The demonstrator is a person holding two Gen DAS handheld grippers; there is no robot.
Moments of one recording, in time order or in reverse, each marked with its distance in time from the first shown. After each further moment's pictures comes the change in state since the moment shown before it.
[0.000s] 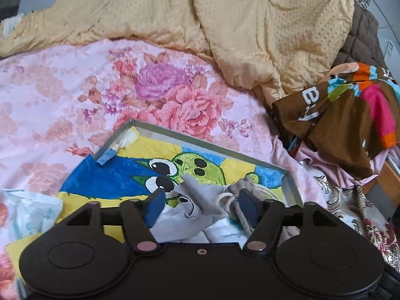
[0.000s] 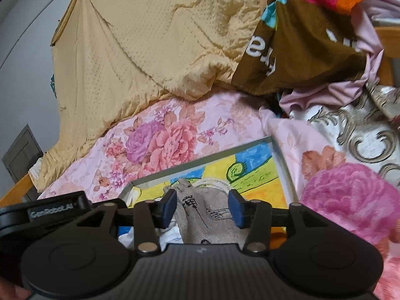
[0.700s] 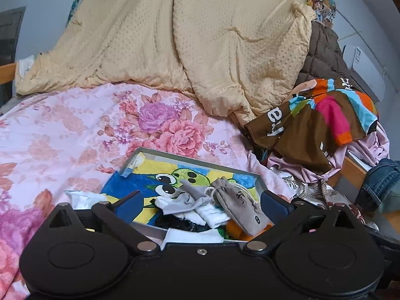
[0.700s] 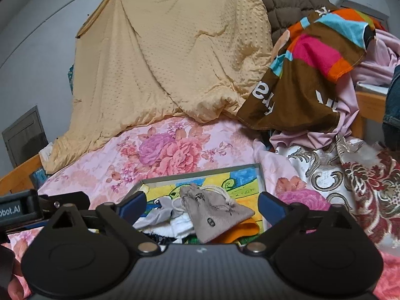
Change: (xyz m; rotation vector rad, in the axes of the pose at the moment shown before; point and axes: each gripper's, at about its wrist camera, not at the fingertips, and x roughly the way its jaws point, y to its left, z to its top) left arm -0.142 -0.002 -0.033 0.092 -0.143 -0.042; right arm -0.115 0.040 -0.007 -0.165 -0.073 -0.043
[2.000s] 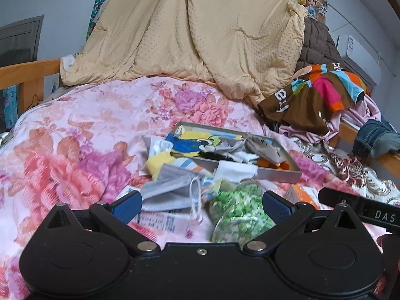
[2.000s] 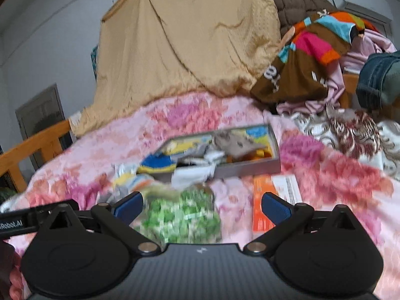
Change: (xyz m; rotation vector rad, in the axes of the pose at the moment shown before) left arm -0.148 0.077 -0.102 0.063 0.004 0.044; right arm -0.122 0.061 -0.104 -0.061 0.078 0.011
